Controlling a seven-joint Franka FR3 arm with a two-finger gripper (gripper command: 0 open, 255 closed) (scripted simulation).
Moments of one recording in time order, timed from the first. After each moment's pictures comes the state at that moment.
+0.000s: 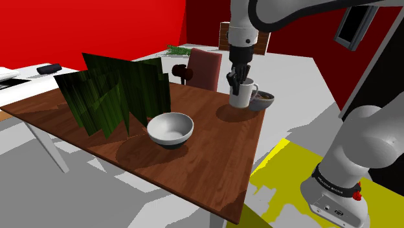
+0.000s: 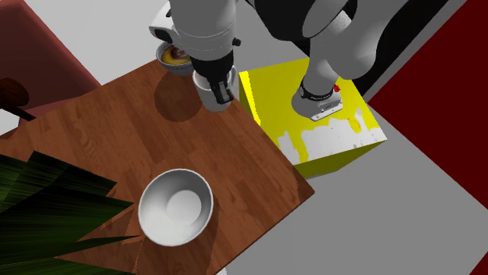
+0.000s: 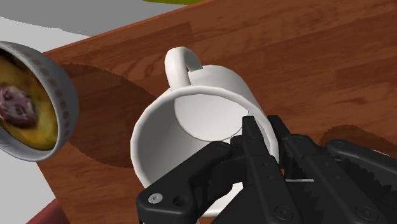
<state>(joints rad) 0.06 -0.48 0.24 -2.27 0.05 1.78 0.14</state>
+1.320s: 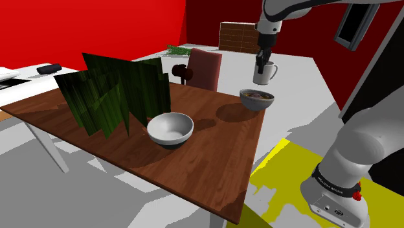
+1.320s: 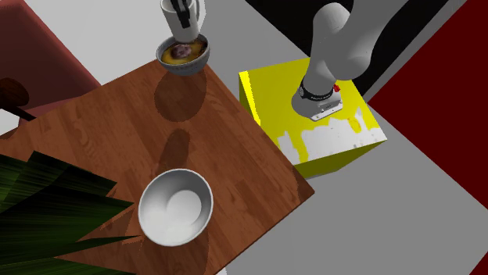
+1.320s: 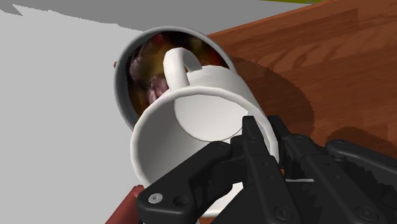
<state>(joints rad) -0.13 -0.37 -0.12 -2.16 -0.11 1.80 -0.34</state>
